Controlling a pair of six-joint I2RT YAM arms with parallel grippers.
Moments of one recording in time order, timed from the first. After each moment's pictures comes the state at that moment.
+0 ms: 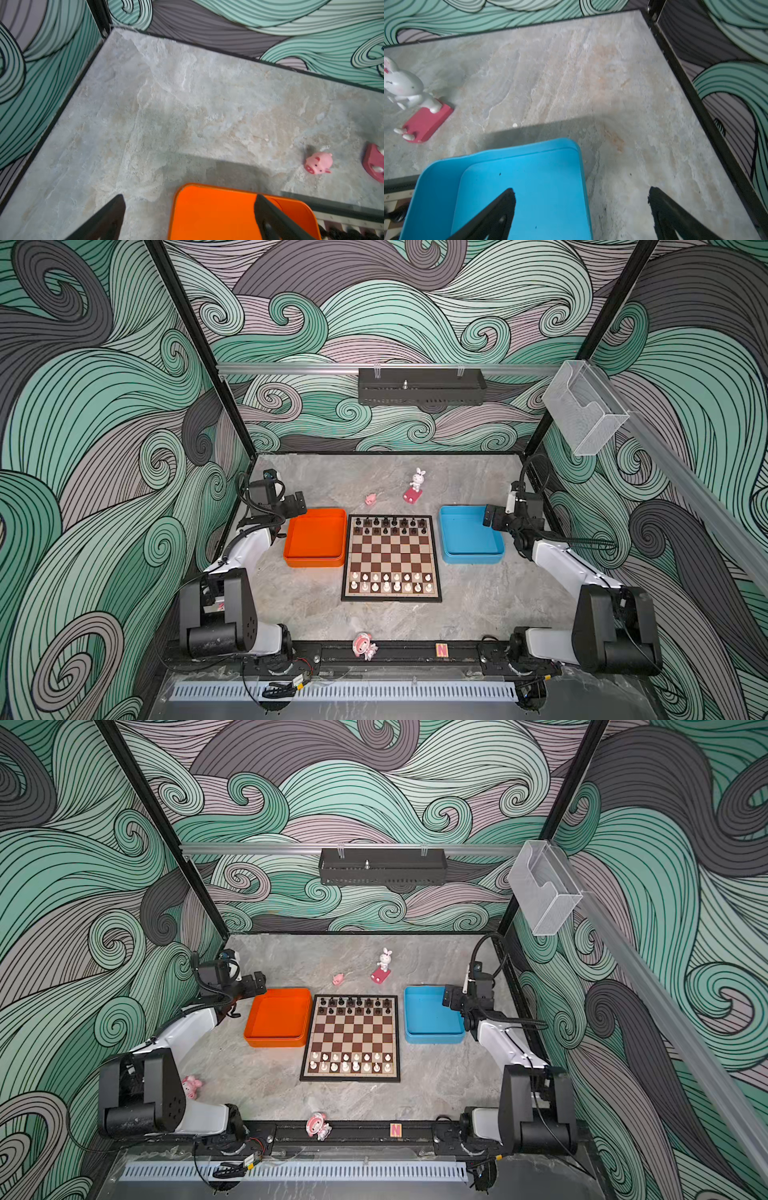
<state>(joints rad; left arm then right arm) 0.13 1.40 0.81 -0.04 0.06 -0.11 -0.03 1.35 0.70 0.01 0.07 0.06</state>
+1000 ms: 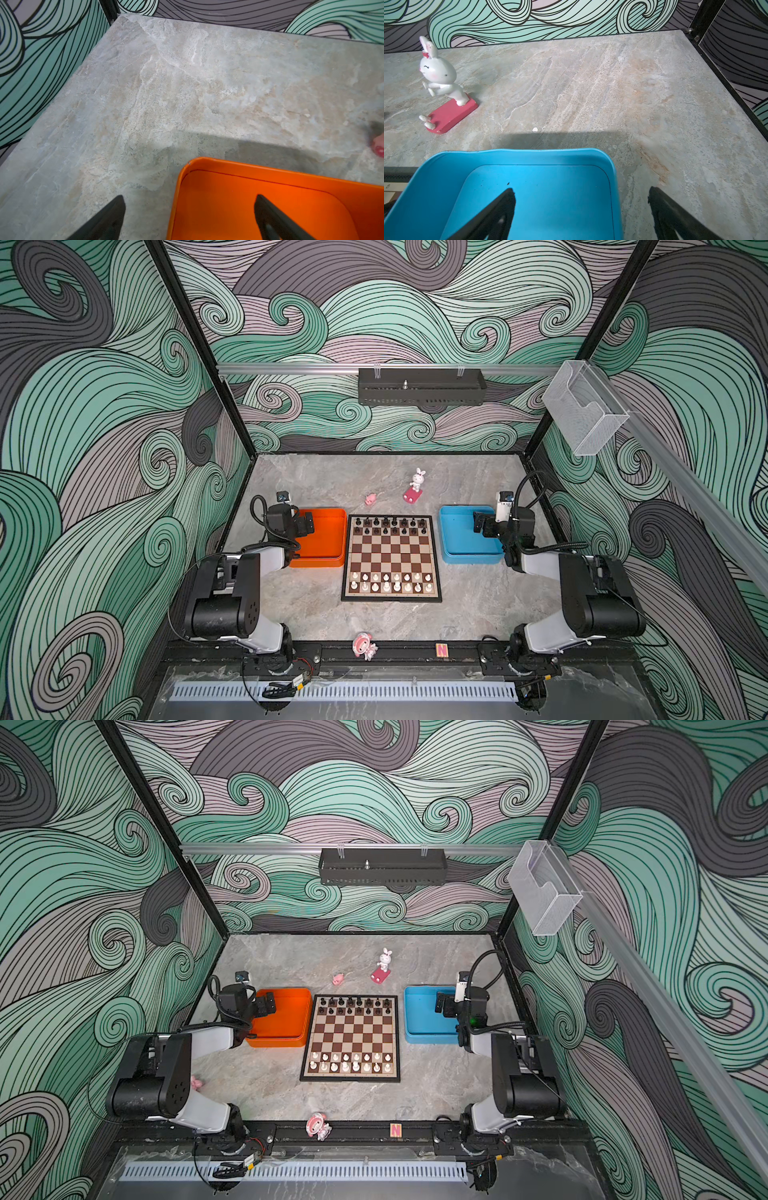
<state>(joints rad) 0.03 1.51 0.52 0.40 -0.15 -0.08 -0.03 1.53 0.49 0.55 -0.10 0.01</state>
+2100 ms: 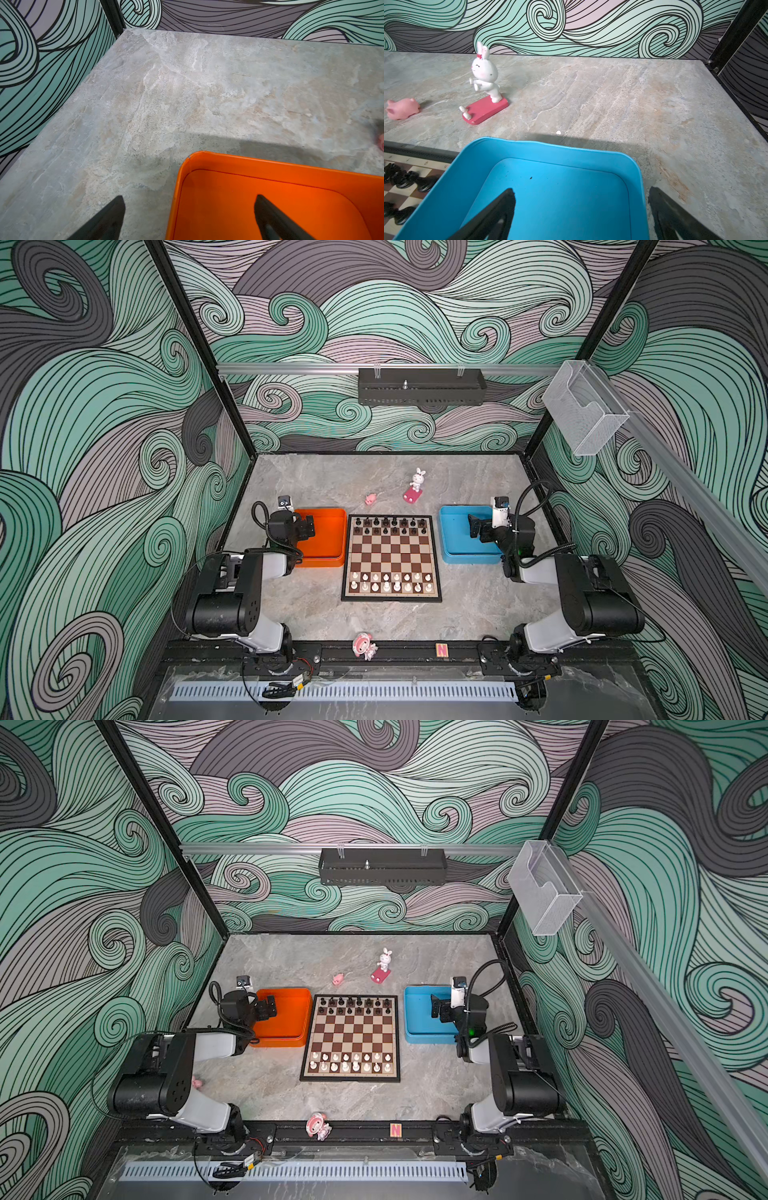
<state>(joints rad) 0.03 1.52 0.46 0.55 -0.15 -0.06 -0.02 1.54 0.39 0.77 -0.20 -0.06</state>
